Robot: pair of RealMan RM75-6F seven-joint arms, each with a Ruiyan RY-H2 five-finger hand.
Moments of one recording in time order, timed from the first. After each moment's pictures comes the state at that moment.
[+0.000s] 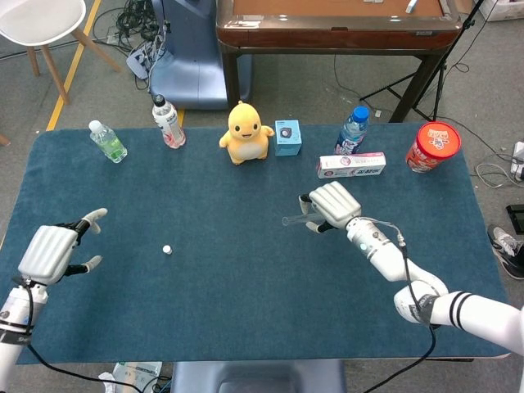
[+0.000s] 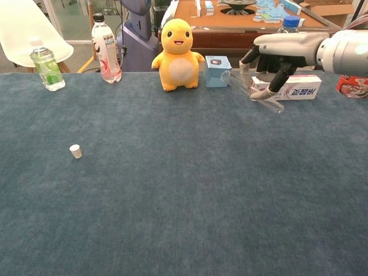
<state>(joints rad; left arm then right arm) -0.36 -1.04 -0.17 -1.66 1.52 1.23 0.02 0.87 -1.31 0.17 -1.42 -1.25 0.78 -0.04</state>
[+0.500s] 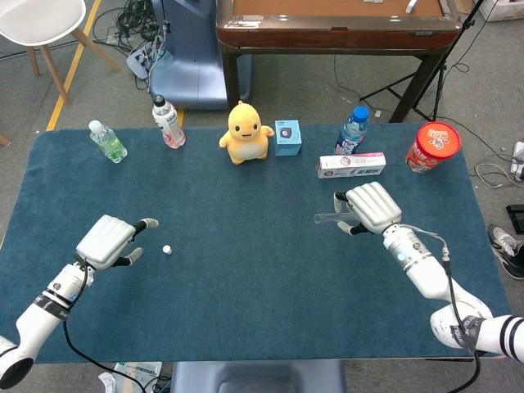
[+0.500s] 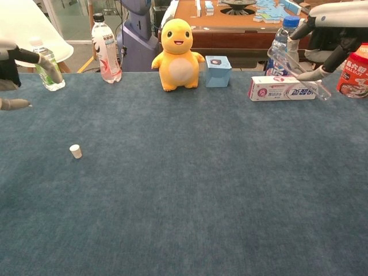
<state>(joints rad) -0.57 -1.07 -0.16 -1.66 1.50 0.94 0.11 0.76 -1.10 0.16 -1.67 -1.16 0.89 -0.15</state>
